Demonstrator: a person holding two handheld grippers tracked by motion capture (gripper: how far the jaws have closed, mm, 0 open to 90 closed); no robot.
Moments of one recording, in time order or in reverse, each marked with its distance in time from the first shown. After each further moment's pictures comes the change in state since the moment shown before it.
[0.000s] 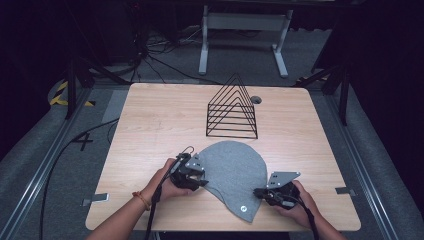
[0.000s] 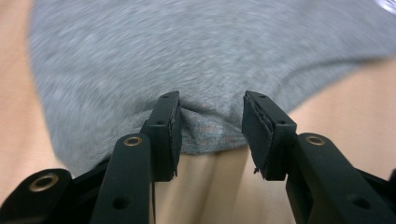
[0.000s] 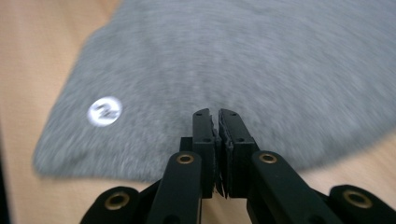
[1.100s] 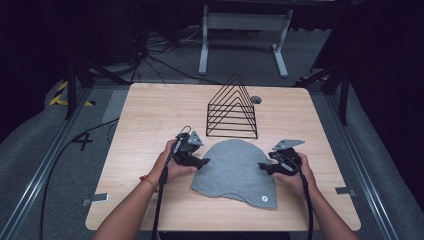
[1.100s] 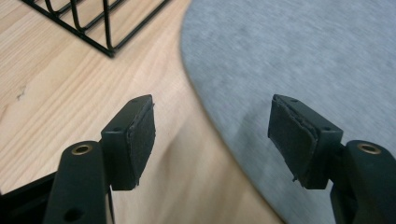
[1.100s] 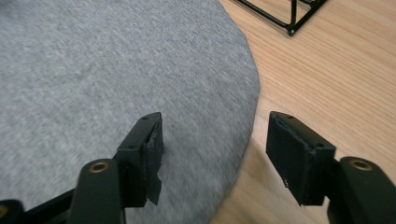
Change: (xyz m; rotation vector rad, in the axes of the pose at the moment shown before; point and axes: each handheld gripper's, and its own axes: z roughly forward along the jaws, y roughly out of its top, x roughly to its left) left arm 0.072 0.028 0.015 -0.040 0.158 -0.149; right arm -0.086 0.021 0.017 0.007 -0.203 0.264
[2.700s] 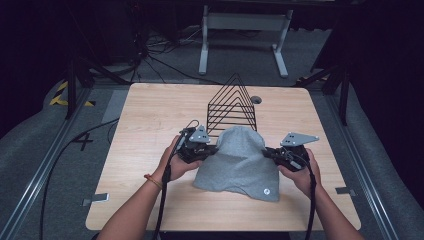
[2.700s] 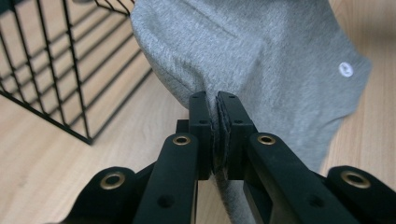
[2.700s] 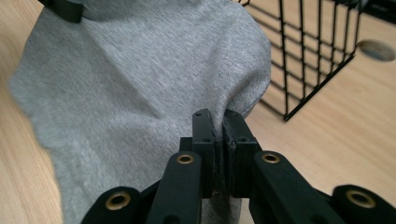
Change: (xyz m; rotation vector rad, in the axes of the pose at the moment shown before) left arm -0.033 0.040 -0.057 -0.188 -0.051 0.123; right arm 0.014 0.028 -0.056 -0.214 0.048 -0.078
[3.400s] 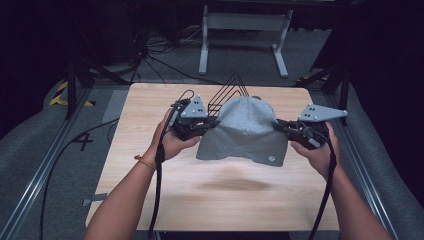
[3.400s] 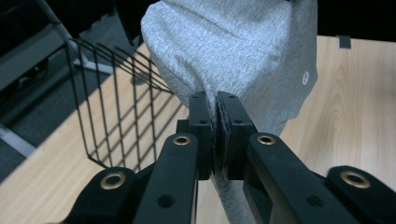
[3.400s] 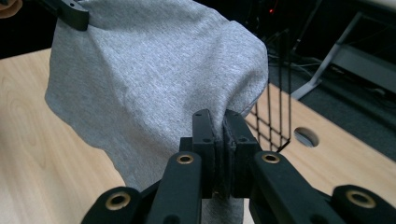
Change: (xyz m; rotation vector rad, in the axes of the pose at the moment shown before) left arm 0.011 0.075 -0.064 -0.124 0.088 0.078; right arm -0.008 0.085 -0.062 -0.141 -0.062 -0.100
